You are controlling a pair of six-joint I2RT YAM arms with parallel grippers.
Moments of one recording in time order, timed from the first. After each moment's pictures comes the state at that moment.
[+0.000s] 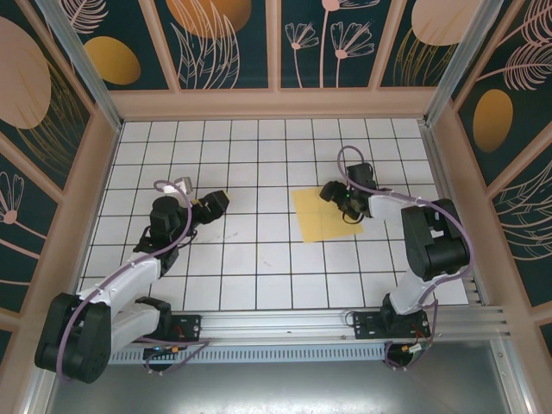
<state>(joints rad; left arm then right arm) -0.29 1.08 0.37 0.38 0.25 -0.71 0.28 1.68 0.83 -0.09 -0.16 0.78</state>
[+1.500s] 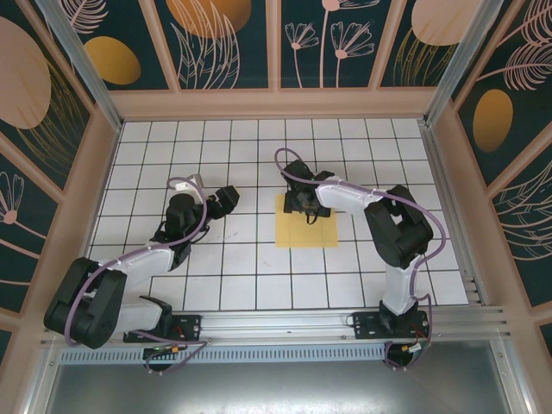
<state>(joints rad) -0.38 1.29 0.40 0.59 0.13 -0.79 0.67 1.90 1.27 -0.63 0.22 0.70</state>
